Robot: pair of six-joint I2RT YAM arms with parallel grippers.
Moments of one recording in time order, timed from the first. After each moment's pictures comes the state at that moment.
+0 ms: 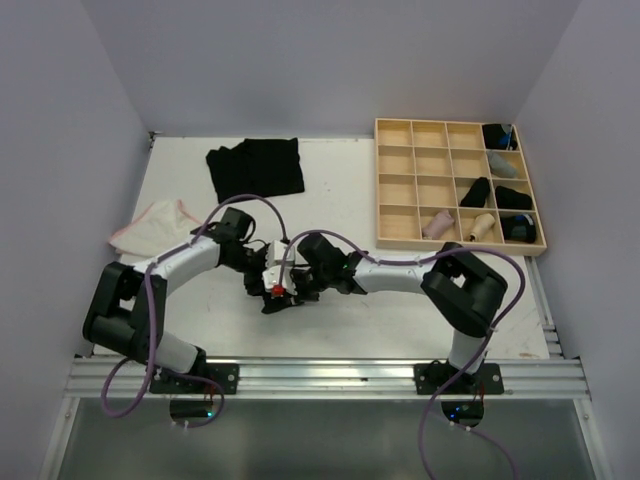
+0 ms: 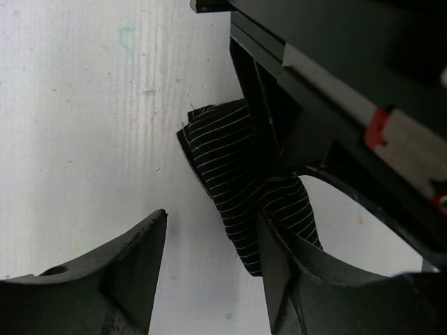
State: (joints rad) left arm -0.35 1.47 0.79 -0.57 0.72 0.97; right arm 0.97 1.83 1.03 -0.02 -0.51 -0.69
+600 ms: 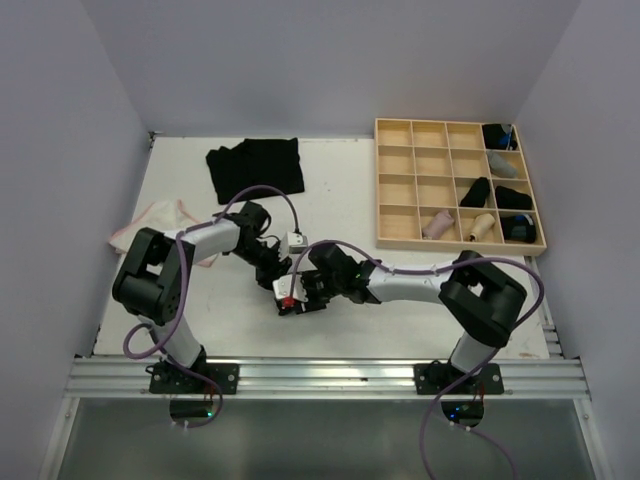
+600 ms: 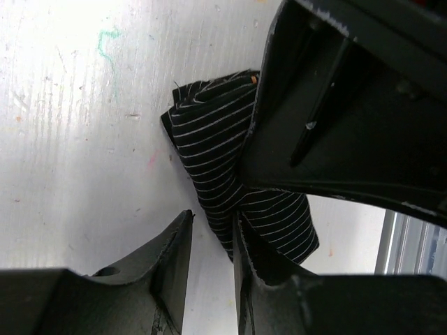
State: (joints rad) left arm -0.37 1.74 0.95 -0.67 0.77 0.83; right arm 0.98 1.72 0.91 0.02 -0.40 -0.78
